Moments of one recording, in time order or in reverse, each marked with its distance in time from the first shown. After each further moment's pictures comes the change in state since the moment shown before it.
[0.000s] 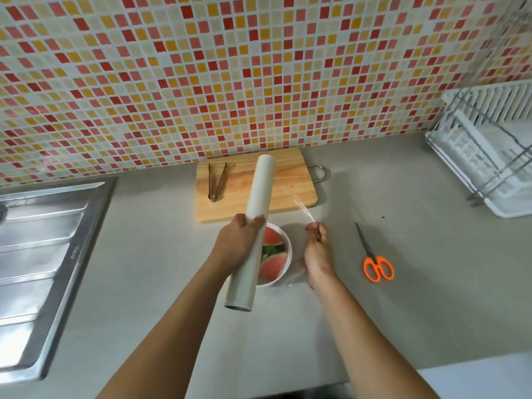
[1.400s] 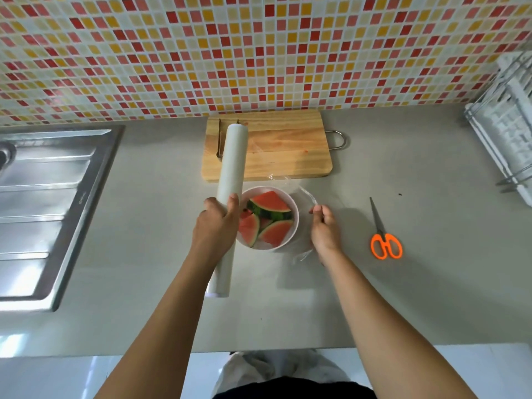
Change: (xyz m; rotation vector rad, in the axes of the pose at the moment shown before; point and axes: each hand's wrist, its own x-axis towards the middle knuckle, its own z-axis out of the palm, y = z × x) left_hand -0.029 -0.038 0.010 0.014 0.234 -0.209; right_hand 0.023 0.042 -0.021 -0.351 -0.104 -0.069
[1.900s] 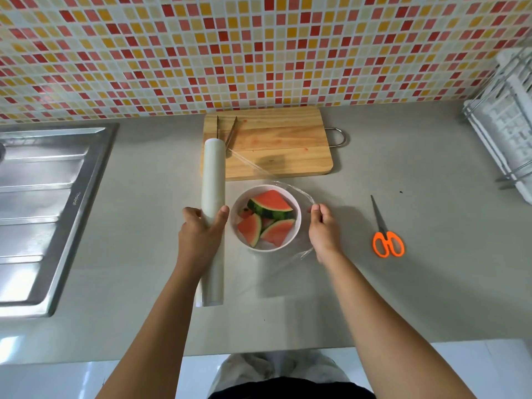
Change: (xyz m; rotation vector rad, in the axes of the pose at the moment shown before) left_hand 0.014 -0.046 -0.003 -0.132 0.044 -0.020; right_hand 0.001 0.003 0.009 -0.052 0.023 -0.009
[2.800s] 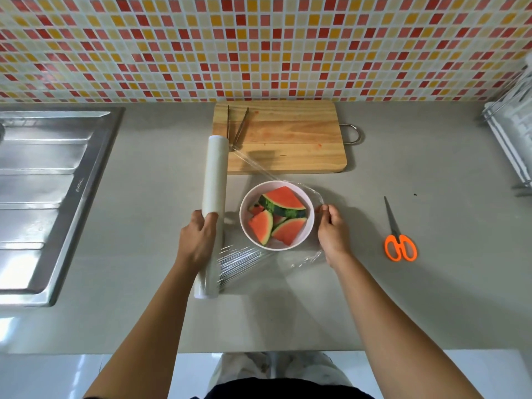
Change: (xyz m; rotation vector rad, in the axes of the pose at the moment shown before) left_hand 0.028 -0.046 -0.002 -0.074 -0.089 -0.076; right_hand 0.002 0.006 0.007 0.014 -0.005 0.020
